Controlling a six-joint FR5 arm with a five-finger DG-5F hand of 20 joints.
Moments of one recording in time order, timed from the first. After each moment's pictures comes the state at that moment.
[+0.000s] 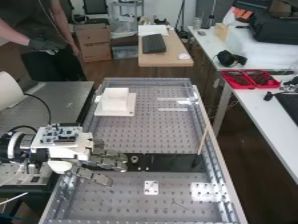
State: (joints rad) arm 1.03 -1.96 -2.09 -2.48 -2.22 -0.99
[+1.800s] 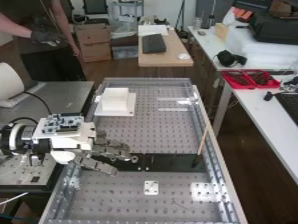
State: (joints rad) arm 1.06 -1.91 -2.08 -2.50 -2.23 -0.94
